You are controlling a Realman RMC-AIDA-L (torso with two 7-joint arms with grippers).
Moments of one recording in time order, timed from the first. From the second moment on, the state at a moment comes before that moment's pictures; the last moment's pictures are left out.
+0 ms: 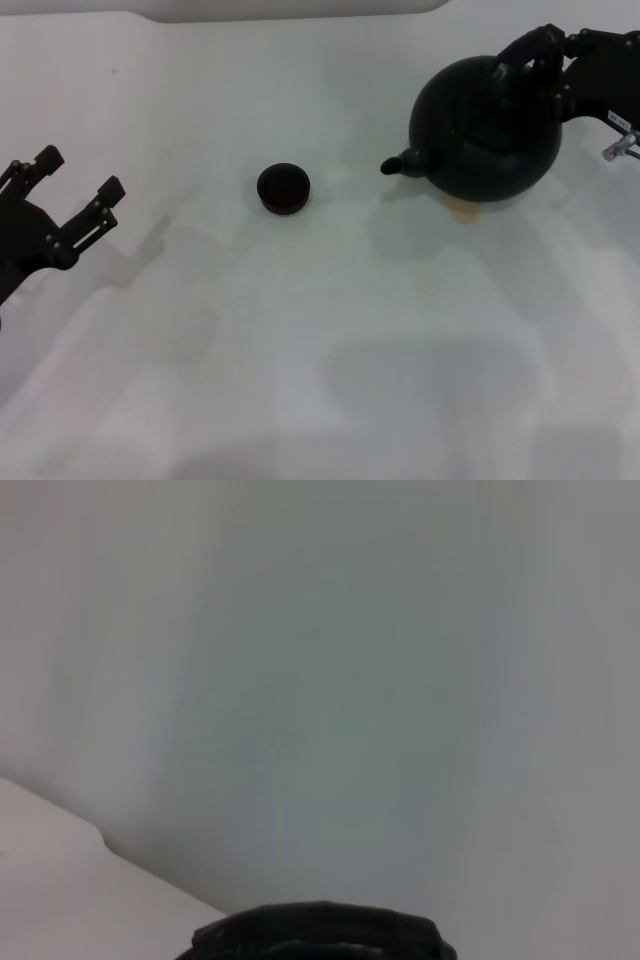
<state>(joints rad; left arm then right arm) -0.13 -2.08 -2.14 -0.33 1.09 -1.44 2.48 0.07 2.01 1.48 1.07 -0.84 0.58 -2.31</state>
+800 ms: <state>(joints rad) -0.15 -2.08 -2.14 -0.33 1.09 -1.43 2.48 0.05 2.01 1.48 1.04 -0.86 0.58 -2.37</state>
